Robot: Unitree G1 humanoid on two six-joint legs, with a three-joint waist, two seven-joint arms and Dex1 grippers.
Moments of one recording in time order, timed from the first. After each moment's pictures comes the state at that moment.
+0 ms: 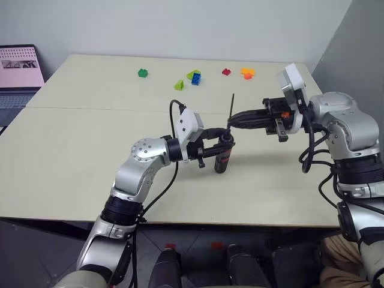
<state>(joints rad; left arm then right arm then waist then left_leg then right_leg) -0.60 0.34 -0.17 -0.04 -0.35 0.33 -0.94 -0.91 -0.62 0.10 0.13 0.49 0.51 1.40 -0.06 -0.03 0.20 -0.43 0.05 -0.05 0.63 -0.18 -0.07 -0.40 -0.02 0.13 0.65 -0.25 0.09</state>
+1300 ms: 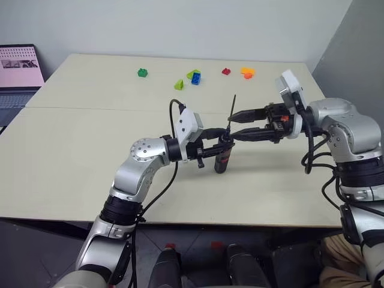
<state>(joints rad) -0.60 0.34 -0.17 -0.04 -0.35 0.33 -0.95 -0.87 -0.65 0.07 0.08 0.53 0.62 1.37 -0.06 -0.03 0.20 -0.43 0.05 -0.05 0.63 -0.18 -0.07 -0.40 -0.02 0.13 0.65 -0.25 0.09</state>
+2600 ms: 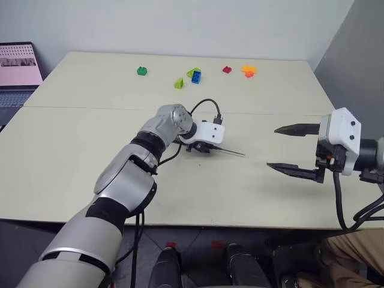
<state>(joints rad) -1.32 0.25 -0.59 1.20 0.38 -0.27 -1.09 -0.33 -1.00 -0.27 -0.61 0.56 0.69 1.03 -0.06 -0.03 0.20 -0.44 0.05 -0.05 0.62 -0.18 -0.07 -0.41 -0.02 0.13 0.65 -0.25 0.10</state>
